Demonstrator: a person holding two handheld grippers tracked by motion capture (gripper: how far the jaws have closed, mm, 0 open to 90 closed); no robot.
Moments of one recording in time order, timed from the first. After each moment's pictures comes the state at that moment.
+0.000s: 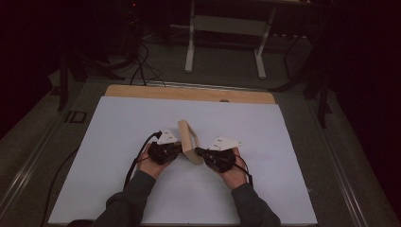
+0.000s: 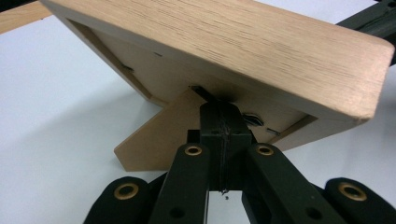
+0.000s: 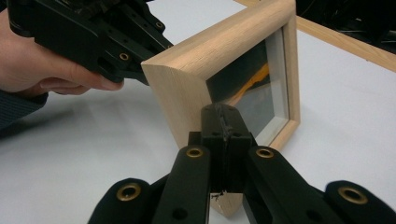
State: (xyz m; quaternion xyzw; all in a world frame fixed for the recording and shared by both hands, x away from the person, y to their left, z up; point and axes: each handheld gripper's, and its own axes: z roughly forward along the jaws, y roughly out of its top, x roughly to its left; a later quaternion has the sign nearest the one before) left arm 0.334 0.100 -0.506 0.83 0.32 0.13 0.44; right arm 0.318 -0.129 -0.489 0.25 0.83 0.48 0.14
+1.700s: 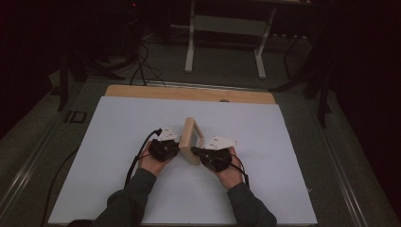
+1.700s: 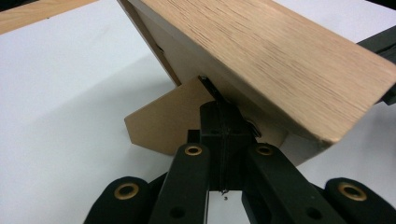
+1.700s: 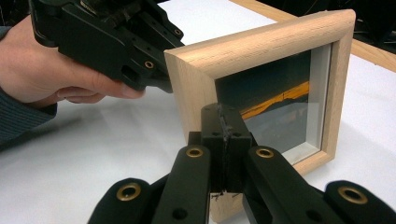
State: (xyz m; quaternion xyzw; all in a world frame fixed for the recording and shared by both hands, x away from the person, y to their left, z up) left arm 0.344 0.100 -0.509 0.82 0.33 0.13 0.44; right arm 0.320 -0.118 -0.490 0.25 0.83 0.48 0.14
